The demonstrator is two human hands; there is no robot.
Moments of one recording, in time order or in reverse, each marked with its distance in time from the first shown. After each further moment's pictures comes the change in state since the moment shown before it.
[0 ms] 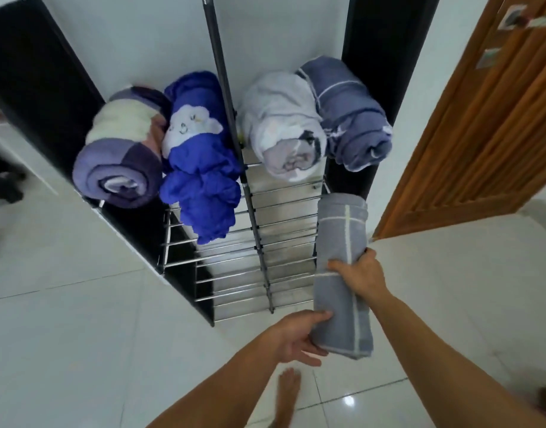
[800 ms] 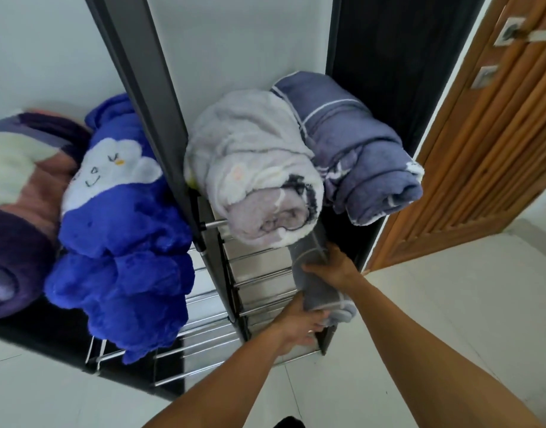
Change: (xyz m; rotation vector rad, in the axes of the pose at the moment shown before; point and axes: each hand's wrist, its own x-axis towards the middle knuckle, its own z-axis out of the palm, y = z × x) left_hand 0.144 0.145 -0.056 0.141 0.048 0.352; right_hand 0.203 -0.052 0.049 -0.248 -0.126 -0.090
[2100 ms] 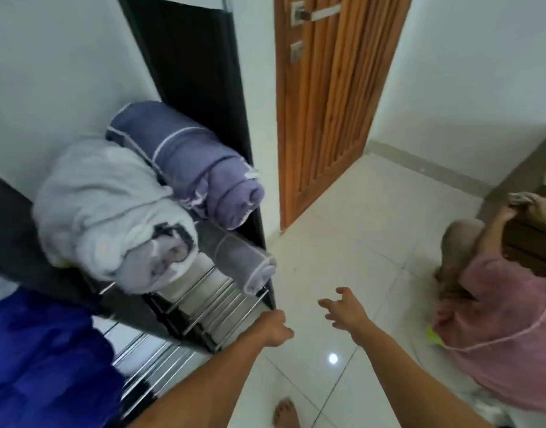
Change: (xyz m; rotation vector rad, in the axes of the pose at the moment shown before) left_hand -0.036 0.015 0.067 1.224 -0.286 -0.128; right_hand -0.185 0.118 -0.031 0.704 0.216 0.652
